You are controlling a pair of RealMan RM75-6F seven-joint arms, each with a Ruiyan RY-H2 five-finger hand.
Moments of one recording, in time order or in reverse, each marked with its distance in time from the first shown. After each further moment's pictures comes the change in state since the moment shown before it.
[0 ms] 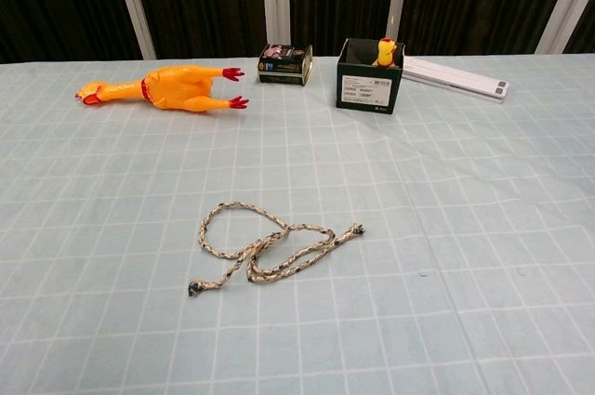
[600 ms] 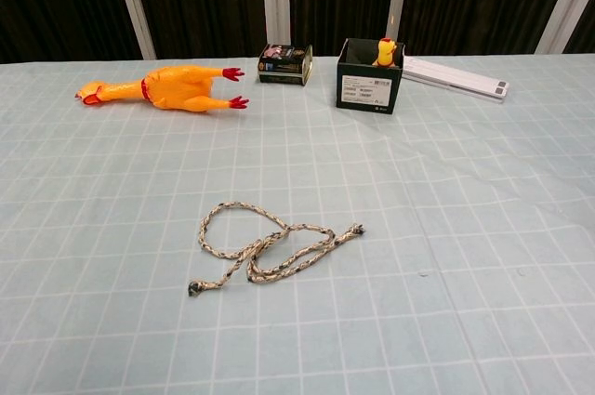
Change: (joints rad) left arm 0.004 0.008 0.002 -0.002 -0.007 0.002 -0.014; right arm 0.013 0.003 -0.024 -0.009 -0.028 -0.038 -0.008
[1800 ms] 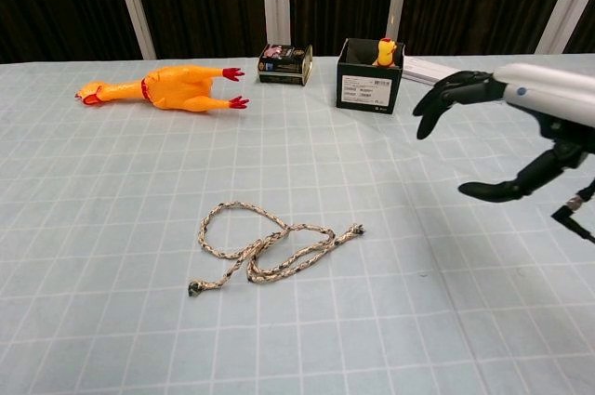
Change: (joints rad) left arm -0.010 -0.008 -0.012 -0.011 -0.034 -0.028 0.003; right arm 0.429 -0.164 0.135 -0.064 0.085 -0.492 0.061
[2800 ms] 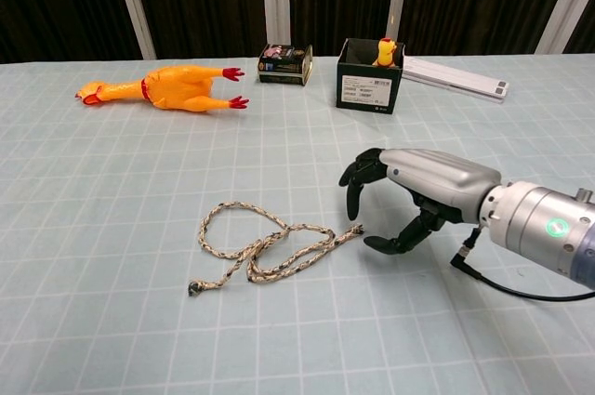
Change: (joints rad) left arm -0.018 0.001 -0.003 -0.002 -0.027 -0.037 -0.023; right arm 0.133 -0.352 -0.004 0.312 0.168 -0.105 -0.065
